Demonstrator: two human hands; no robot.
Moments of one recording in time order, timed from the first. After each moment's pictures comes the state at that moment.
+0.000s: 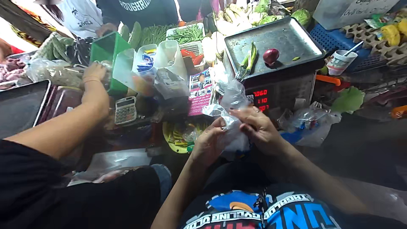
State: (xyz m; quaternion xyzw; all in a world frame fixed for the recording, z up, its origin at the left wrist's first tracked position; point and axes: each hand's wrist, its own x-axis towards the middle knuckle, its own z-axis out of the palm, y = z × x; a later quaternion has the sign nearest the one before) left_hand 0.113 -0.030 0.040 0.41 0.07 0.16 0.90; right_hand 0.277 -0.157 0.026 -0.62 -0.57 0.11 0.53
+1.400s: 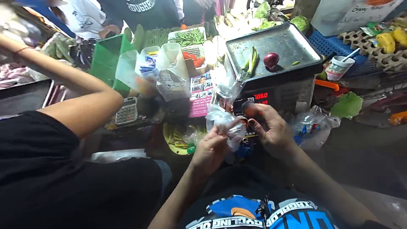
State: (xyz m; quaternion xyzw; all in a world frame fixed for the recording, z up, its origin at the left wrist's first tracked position) left_hand 0.105 -0.043 0.043 0.32 0.12 0.16 0.92; right_hand 0.283 -0.173 0.035 -0.74 -0.51 0.03 0.43
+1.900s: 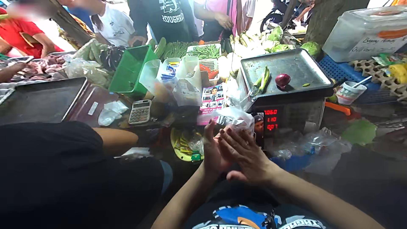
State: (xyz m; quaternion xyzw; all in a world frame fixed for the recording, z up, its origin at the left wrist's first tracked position) left_hand 0.129 -0.046 0.064 0.24 0.14 0.27 0.92; right_hand 0.237 -0.139 0.021 -0.61 -0.72 -0.11 0.31
